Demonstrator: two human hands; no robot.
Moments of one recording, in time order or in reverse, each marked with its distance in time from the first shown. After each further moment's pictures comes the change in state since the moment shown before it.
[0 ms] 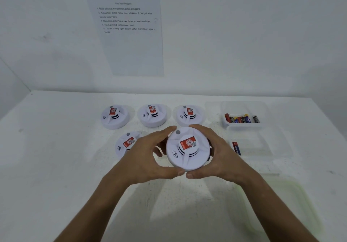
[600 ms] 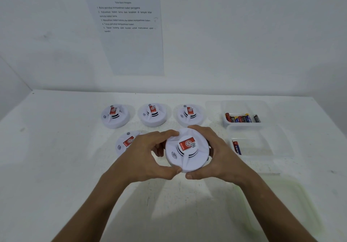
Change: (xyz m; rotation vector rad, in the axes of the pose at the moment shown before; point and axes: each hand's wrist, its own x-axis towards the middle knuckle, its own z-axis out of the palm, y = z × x) left_hand -0.001 0.001 -0.003 0.076 0.015 -0.014; right_hand 0.000 0.001 0.003 -0.018 0.006 -0.022
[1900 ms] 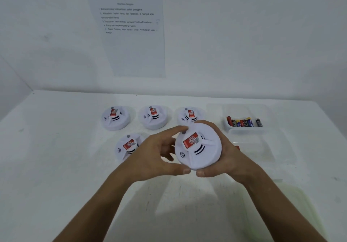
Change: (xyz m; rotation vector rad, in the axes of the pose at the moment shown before) left_hand 0.017 0.019 0.001 -0.331 -0.158 -0.108; right_hand 0.007 -0.013 -0.022 0.335 -0.139 0.051
